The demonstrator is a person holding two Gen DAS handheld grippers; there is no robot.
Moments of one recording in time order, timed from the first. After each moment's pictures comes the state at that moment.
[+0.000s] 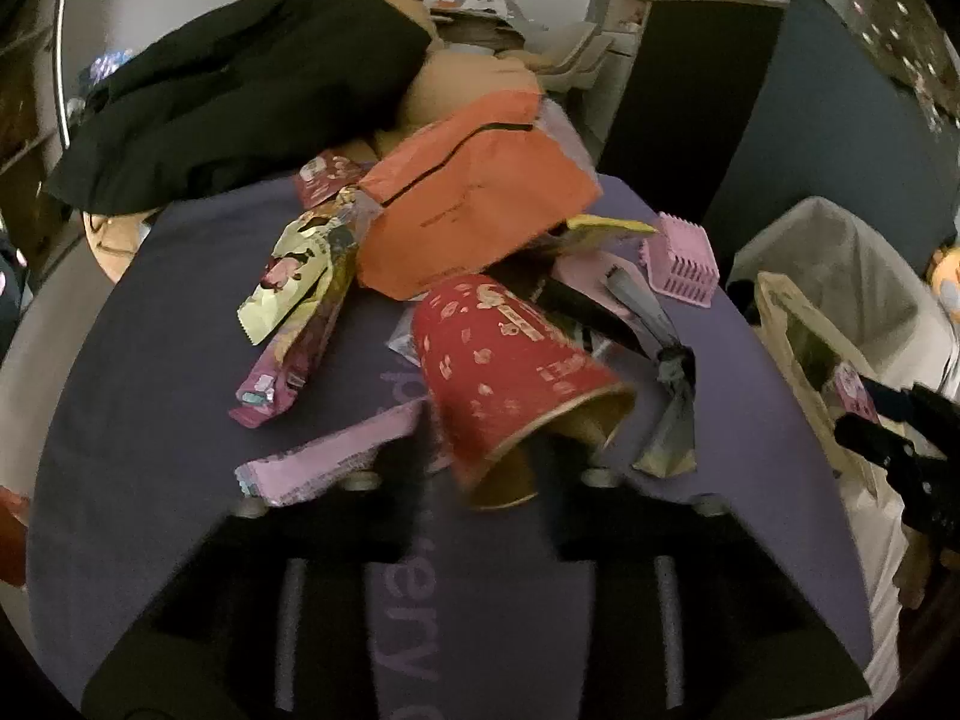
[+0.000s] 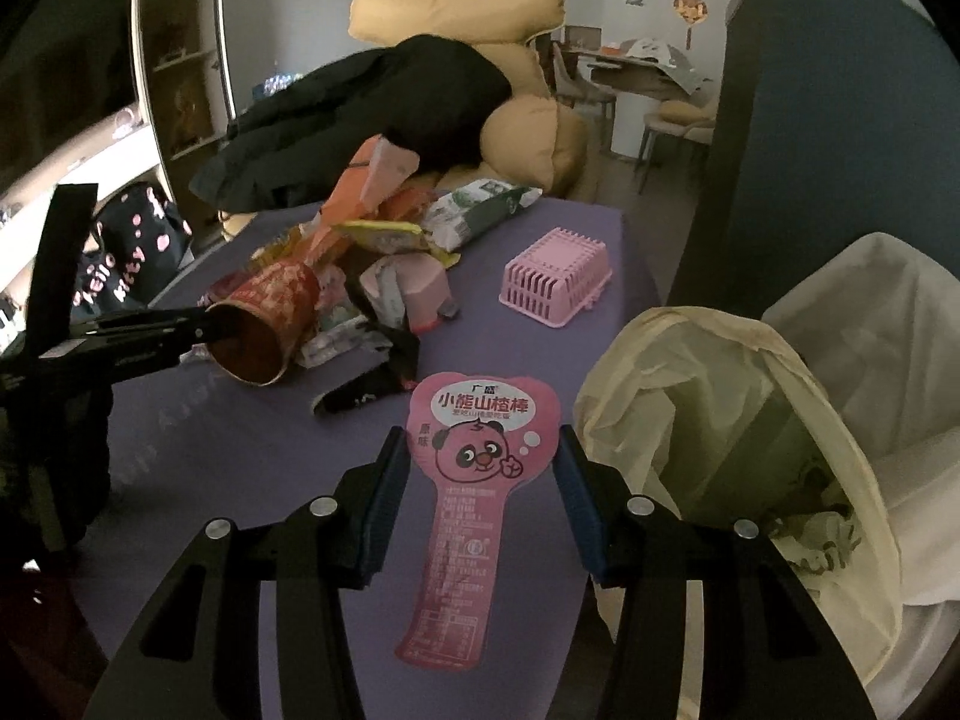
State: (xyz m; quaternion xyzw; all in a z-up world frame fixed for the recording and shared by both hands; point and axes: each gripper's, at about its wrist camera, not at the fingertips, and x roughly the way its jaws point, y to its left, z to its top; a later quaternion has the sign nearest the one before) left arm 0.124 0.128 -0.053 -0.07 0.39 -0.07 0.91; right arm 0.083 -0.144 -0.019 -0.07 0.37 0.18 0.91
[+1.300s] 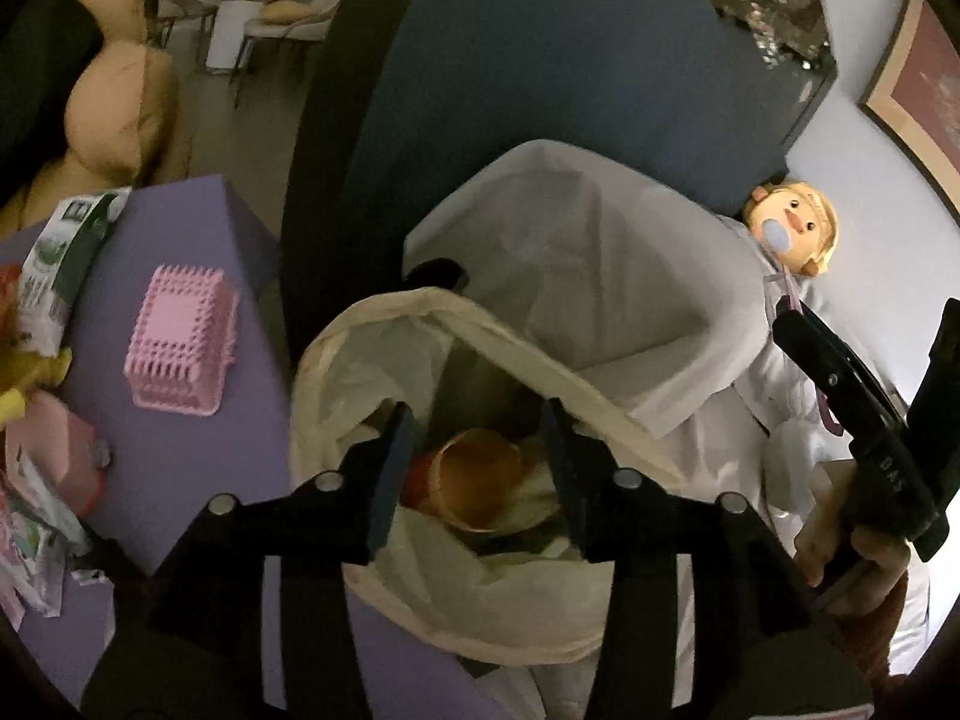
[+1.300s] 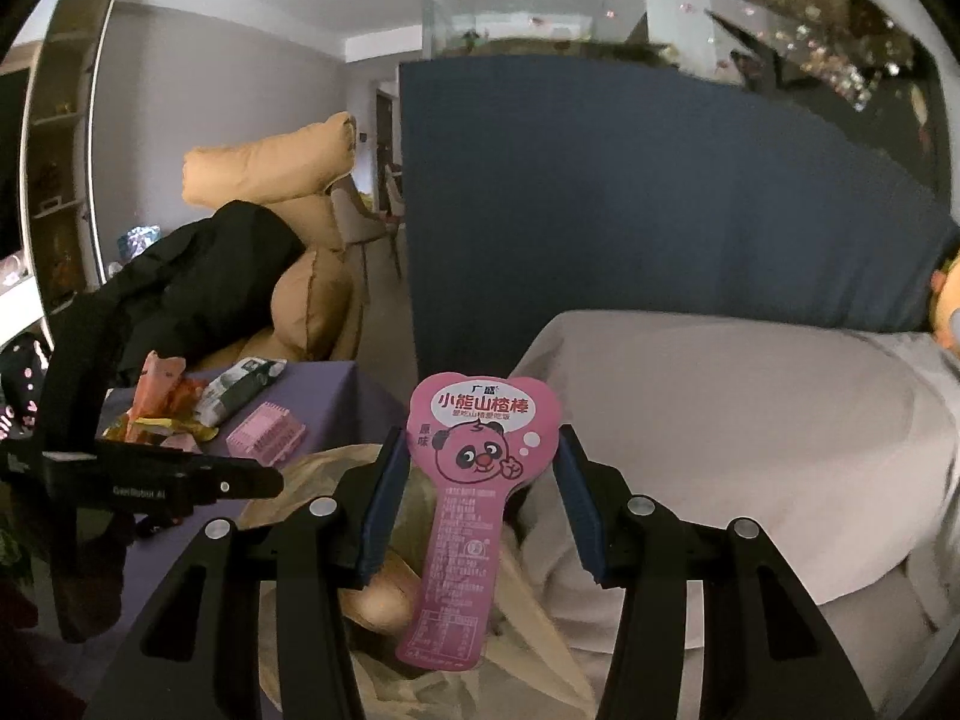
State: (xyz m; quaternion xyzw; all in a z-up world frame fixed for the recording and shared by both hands) left arm 0.203 -0.115 -0.005 -0.08 0.43 -0.33 0.84; right arm 0.079 -0.341 0.067 -0.01 0.24 0.02 0.97
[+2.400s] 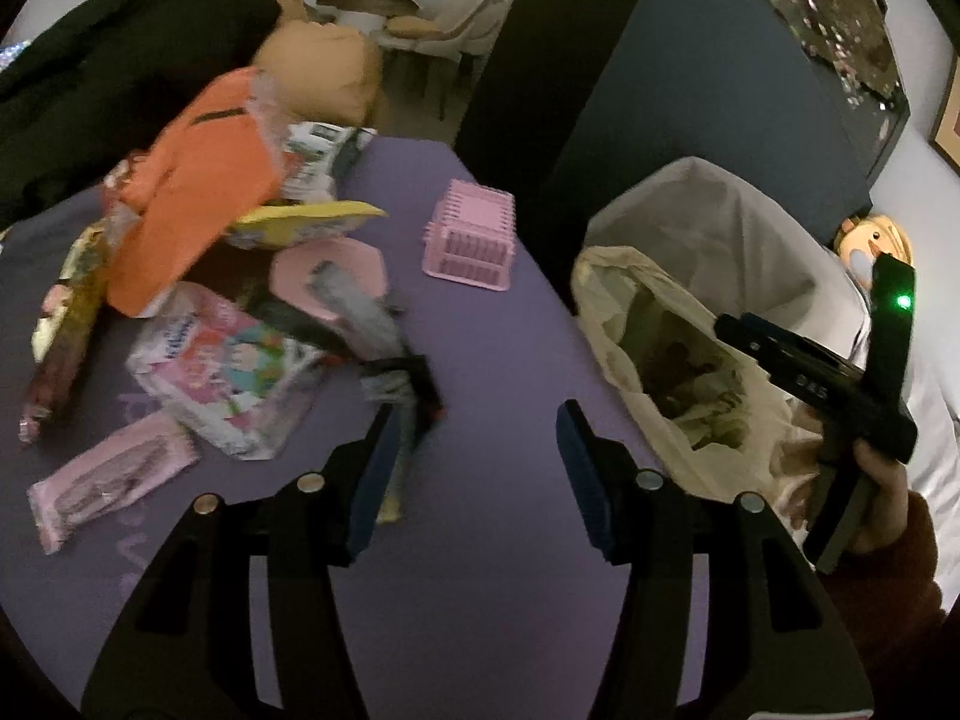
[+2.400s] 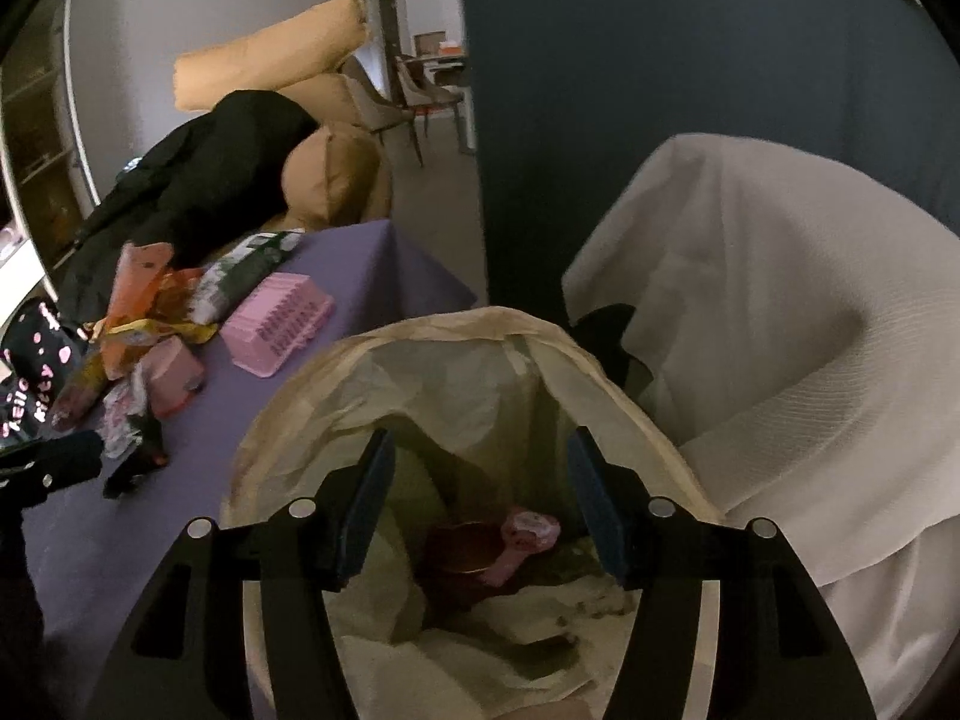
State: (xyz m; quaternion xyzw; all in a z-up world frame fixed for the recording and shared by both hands) left arm 0.141 0.028 -0.037 -0.09 0.42 -0.20 0.88; right arm 0.138 -0.279 -0.023 0.01 0.37 0.04 0.93
